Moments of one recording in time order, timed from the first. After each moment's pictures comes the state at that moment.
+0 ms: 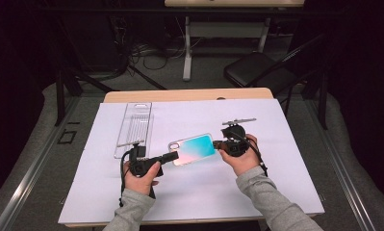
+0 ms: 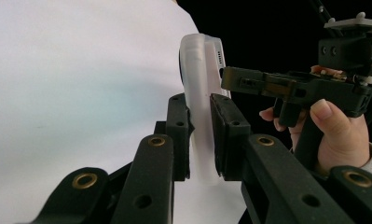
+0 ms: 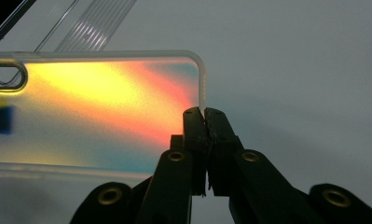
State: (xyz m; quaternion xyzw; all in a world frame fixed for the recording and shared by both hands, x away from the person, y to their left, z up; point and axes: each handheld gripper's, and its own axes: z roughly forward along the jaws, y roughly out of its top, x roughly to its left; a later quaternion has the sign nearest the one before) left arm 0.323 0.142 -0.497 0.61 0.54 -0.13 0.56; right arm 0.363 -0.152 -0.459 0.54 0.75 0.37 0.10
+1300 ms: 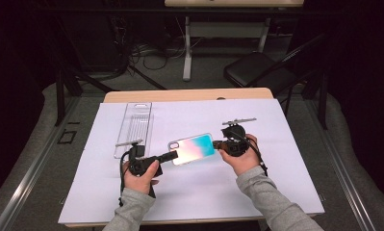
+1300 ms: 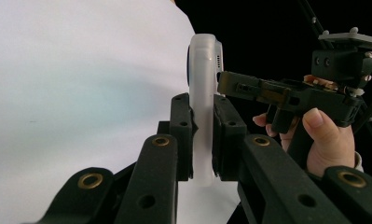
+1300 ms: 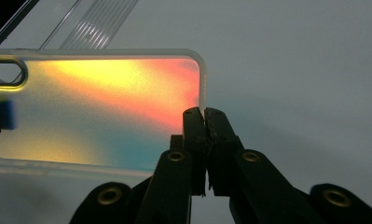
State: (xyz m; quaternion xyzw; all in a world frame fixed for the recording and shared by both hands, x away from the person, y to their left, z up) left arm 0.325 0.145 -0.498 0.59 0.55 -0.15 0.57; right arm 0.363 -0.152 -0.459 0.54 0.75 0.37 0.10
